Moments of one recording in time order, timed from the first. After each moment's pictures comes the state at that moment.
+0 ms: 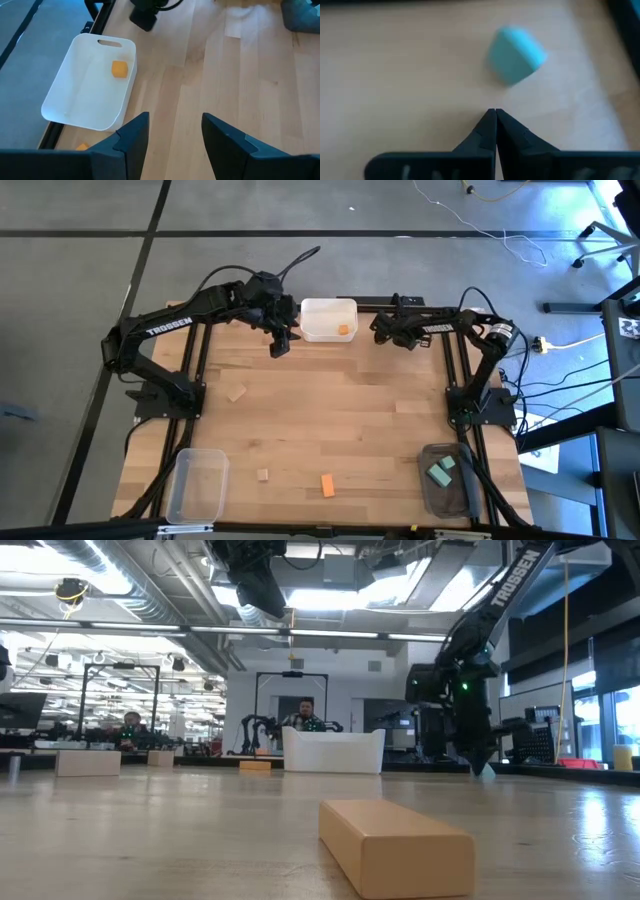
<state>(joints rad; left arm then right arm) 0.42 1.41 1.42 -0.75 0.14 0.14 -0.63 1.79 0.89 -0.53 0.58 1.06</state>
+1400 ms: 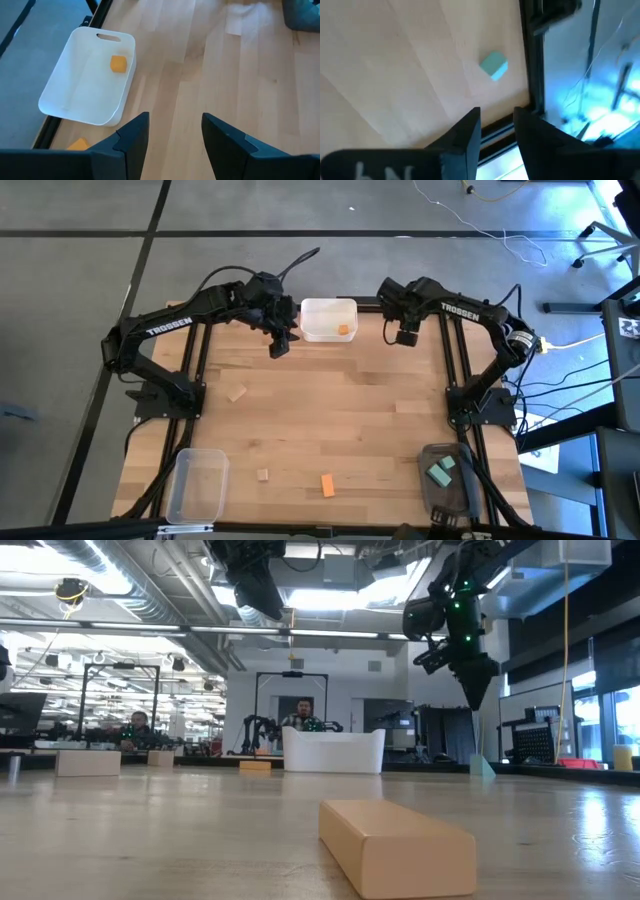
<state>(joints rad) 0.42 1.41 1.42 -0.77 0.14 0.11 -0.69 1.65 1.32 -1.18 0.42 -0.43</state>
